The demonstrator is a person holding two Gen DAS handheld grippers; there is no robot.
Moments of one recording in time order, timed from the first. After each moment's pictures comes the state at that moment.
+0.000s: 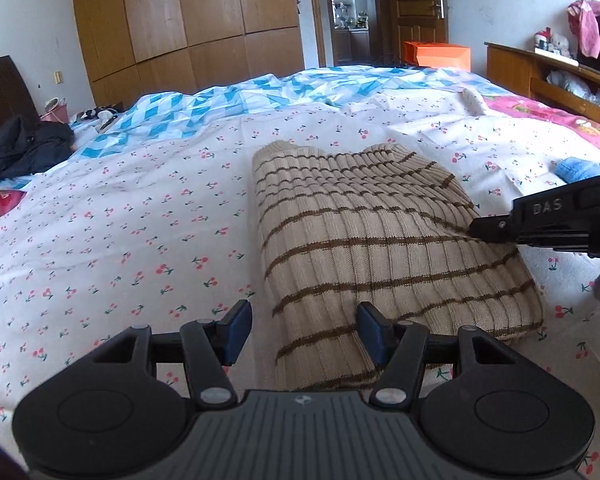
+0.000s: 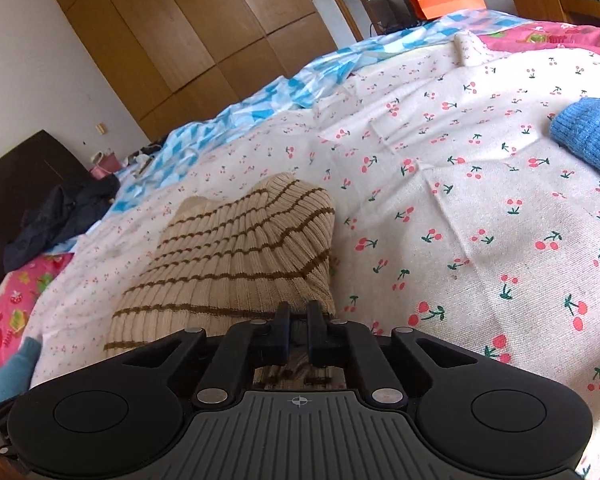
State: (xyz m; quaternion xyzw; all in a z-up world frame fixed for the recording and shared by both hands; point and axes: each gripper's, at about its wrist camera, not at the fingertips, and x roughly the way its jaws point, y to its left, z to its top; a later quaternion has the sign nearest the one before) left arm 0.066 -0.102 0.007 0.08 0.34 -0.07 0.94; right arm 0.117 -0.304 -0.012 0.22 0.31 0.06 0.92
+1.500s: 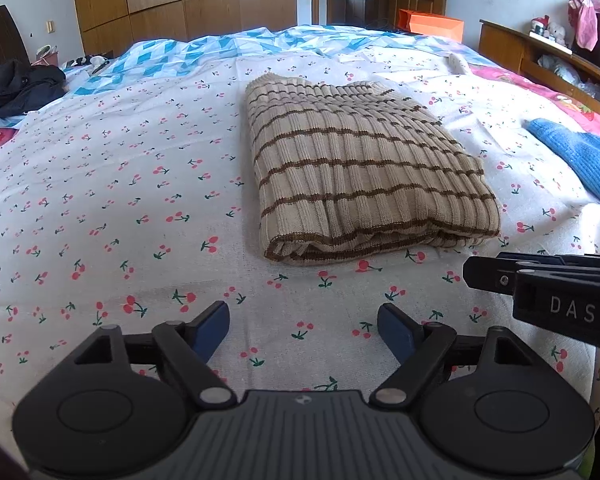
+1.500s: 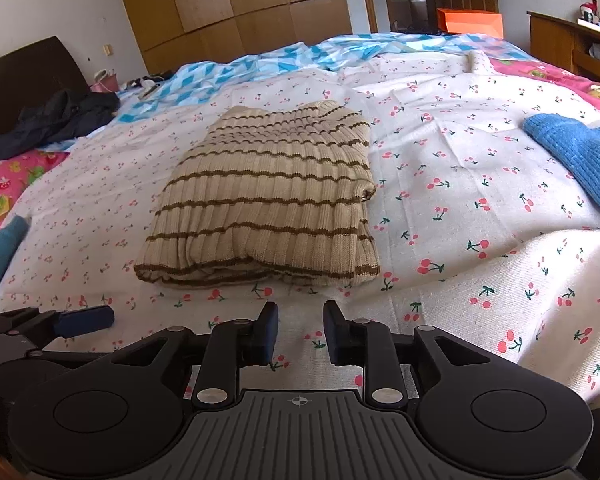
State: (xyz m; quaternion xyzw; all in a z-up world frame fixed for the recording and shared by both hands) left arm 0.013 -0.089 -0.013 0.05 0.40 -0.09 0.91; right arm 0.019 -0.223 -0.007 0.08 0.37 0.03 0.93
